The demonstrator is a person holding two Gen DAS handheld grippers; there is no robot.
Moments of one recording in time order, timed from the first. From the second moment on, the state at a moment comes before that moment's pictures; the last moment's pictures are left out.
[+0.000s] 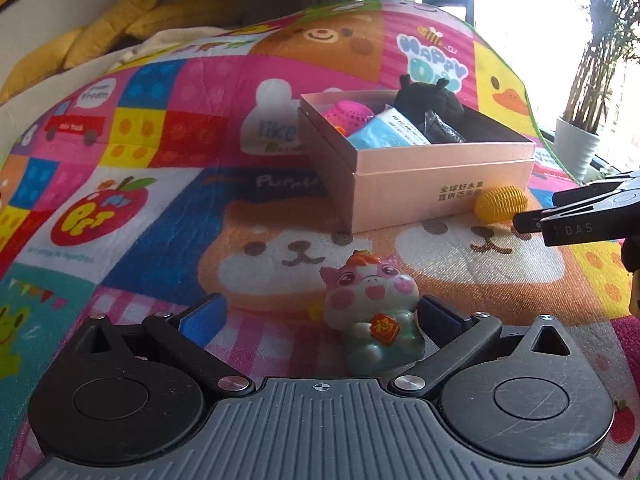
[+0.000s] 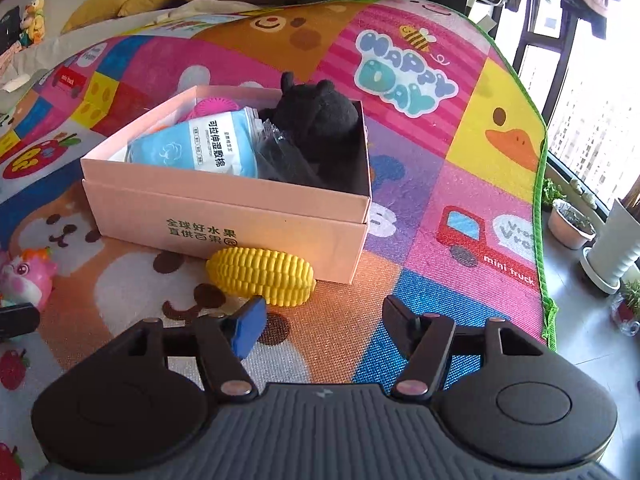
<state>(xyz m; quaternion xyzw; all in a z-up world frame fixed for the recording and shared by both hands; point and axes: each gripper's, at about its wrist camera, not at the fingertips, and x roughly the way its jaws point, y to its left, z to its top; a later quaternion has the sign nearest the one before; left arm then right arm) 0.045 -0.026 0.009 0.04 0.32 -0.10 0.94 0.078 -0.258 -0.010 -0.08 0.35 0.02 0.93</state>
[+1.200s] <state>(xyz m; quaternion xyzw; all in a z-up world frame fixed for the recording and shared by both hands) 0.041 -0.051 0.016 0.05 0.32 -0.14 0.93 0.010 -0.248 0.014 -0.06 0.35 0.10 0.93</state>
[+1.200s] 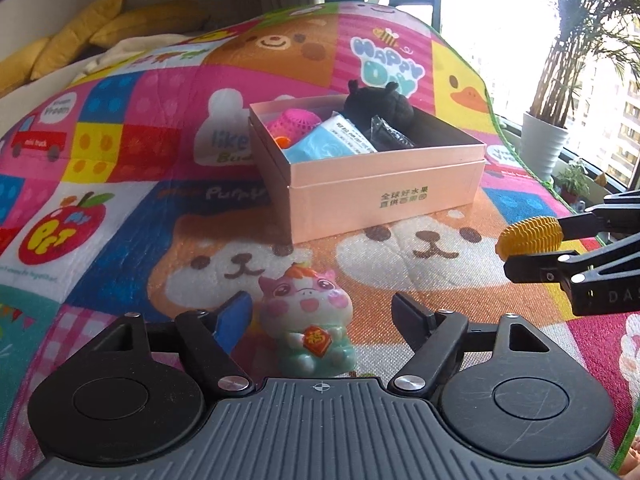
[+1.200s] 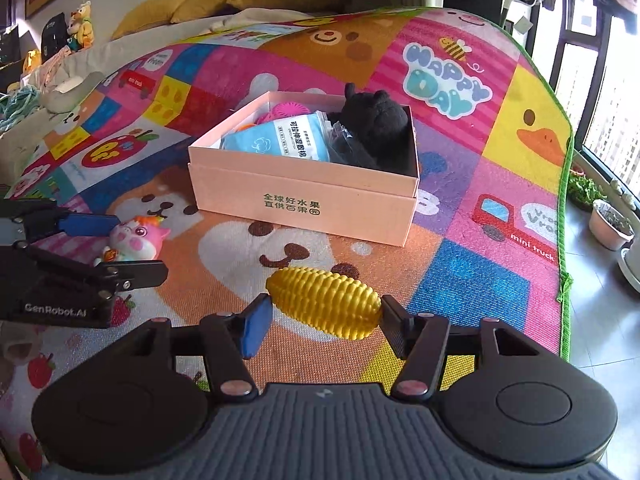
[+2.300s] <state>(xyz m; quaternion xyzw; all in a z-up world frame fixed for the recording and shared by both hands) 0.152 -0.111 0.119 0.09 0.21 -0.26 0.94 0.103 -0.298 0.186 0.02 0.23 0.06 0.97</state>
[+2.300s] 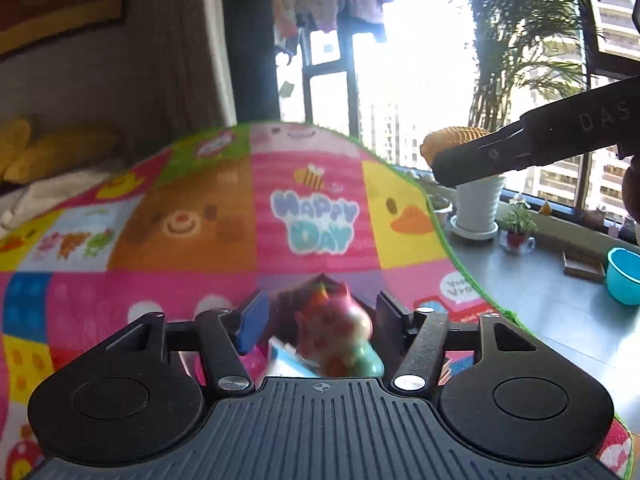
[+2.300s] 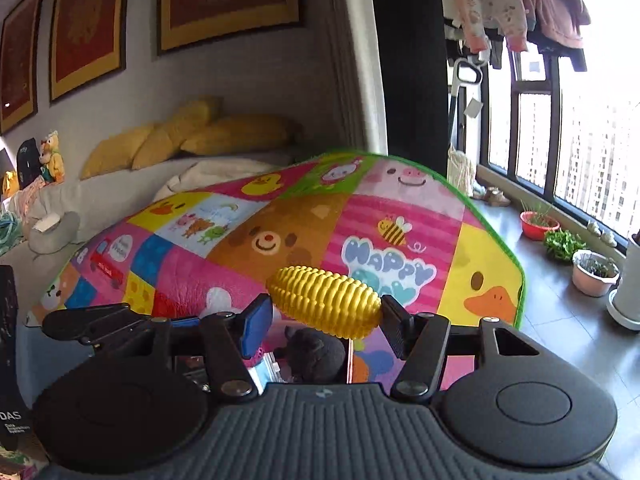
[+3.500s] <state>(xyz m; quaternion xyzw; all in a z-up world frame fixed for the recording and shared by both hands) 0.121 -0.059 0.034 0.03 0.31 -0.23 0.92 0.185 -0.265 0.042 0.04 0.38 0.08 0.92</state>
